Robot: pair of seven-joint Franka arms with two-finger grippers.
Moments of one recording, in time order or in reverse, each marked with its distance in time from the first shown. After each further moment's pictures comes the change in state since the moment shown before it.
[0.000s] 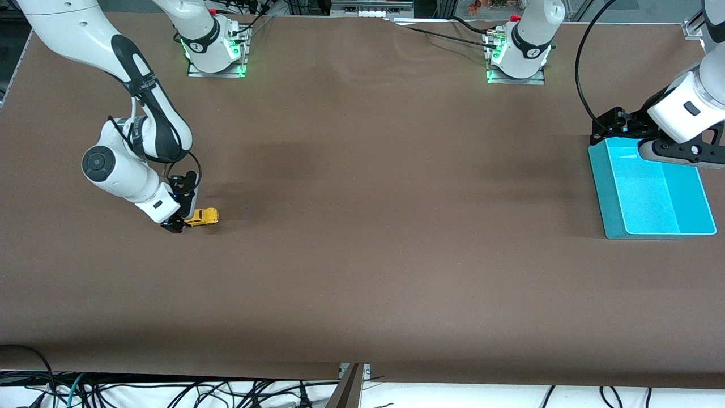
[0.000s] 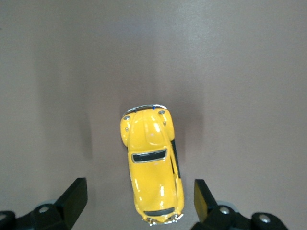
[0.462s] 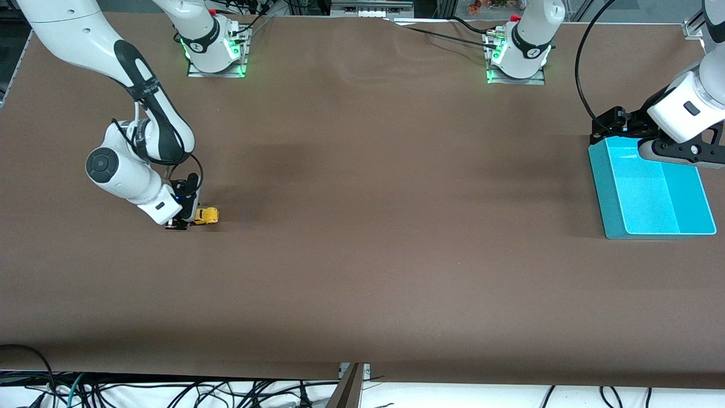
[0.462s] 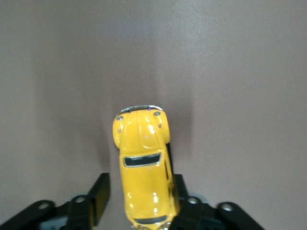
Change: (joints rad) left arm 0.000 0.000 0.000 0.001 0.000 -0.003 0.000; right arm 0.000 0.019 0.000 0.001 0.000 0.026 -0.002
